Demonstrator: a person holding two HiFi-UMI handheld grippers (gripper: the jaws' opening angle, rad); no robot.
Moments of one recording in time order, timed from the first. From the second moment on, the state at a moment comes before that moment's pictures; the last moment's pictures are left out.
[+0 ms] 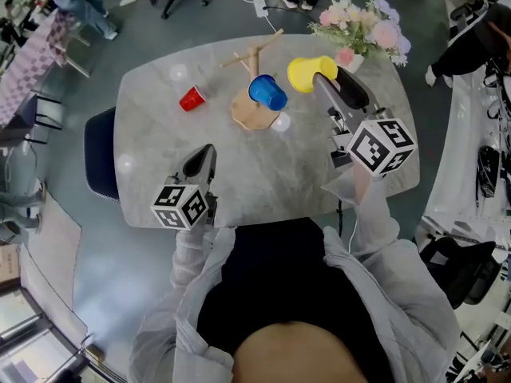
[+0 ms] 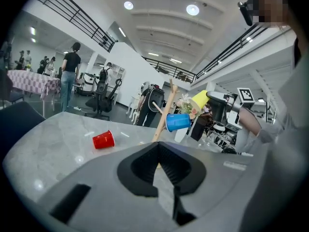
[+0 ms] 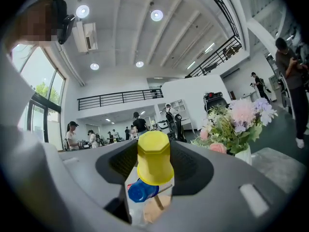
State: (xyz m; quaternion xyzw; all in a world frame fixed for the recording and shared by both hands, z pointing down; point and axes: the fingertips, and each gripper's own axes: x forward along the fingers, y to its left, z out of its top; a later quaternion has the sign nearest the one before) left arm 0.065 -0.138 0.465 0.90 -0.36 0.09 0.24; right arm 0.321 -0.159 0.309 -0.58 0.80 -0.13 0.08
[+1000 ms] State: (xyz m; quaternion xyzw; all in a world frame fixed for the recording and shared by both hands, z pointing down) left arm 0.054 -0.151 0.486 0.86 -0.42 0.12 0.26; right arm 0.309 -0.272 0.332 -0.42 0.81 -0.36 0.18
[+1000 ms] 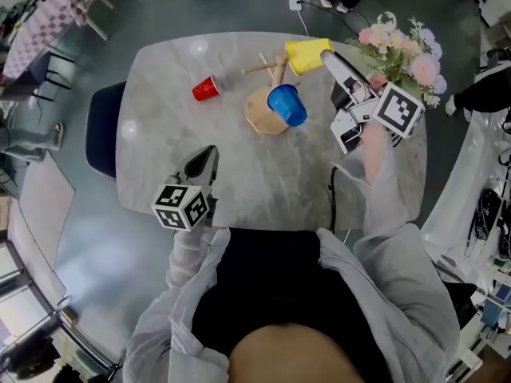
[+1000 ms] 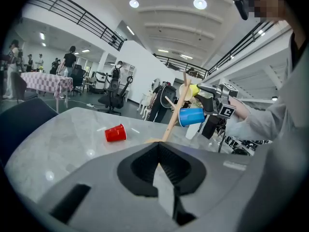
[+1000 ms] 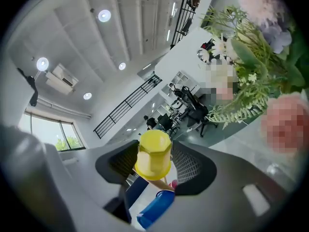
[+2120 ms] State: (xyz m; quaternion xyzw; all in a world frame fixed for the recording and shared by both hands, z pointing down) left arm 0.006 -0.122 0.476 0.85 -0.46 0.08 0.23; right arm 0.213 -0.145 0.255 -0.37 0.91 -0.14 0.07
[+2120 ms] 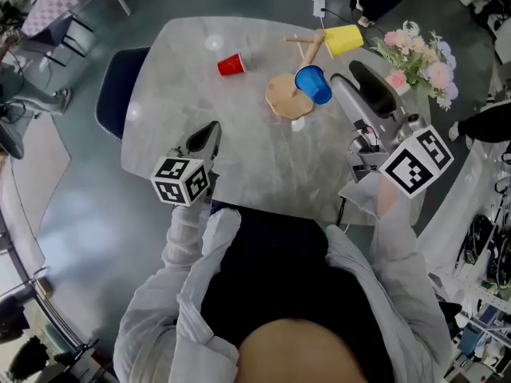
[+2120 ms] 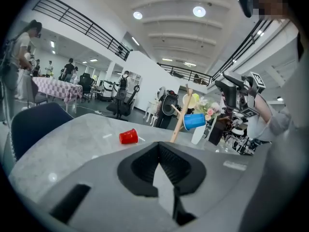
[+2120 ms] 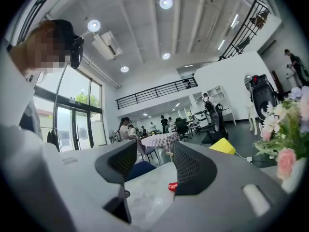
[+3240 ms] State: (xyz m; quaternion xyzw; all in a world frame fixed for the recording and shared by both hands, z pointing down) left arm -0.223 -0.188 0.544 0.81 -0.48 0.04 0.33; right arm -0.047 -0.317 0.562 -0.17 0.76 0.19 -0.59
